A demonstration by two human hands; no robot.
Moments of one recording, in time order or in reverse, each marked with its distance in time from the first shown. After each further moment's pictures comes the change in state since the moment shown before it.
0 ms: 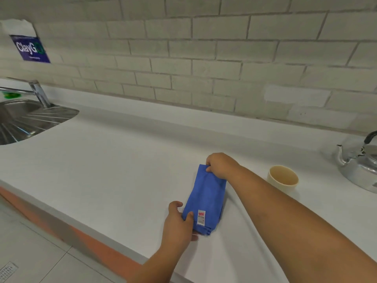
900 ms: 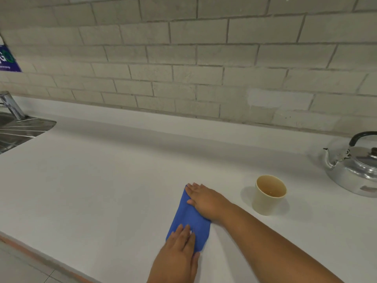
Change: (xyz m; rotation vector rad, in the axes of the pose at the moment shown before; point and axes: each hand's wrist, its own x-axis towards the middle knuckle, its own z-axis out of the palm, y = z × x) left_hand -0.008 -0.004 0.020 1.096 -0.053 0.828; right_hand 0.022 0.041 0.091 -0.061 0.028 -0.355
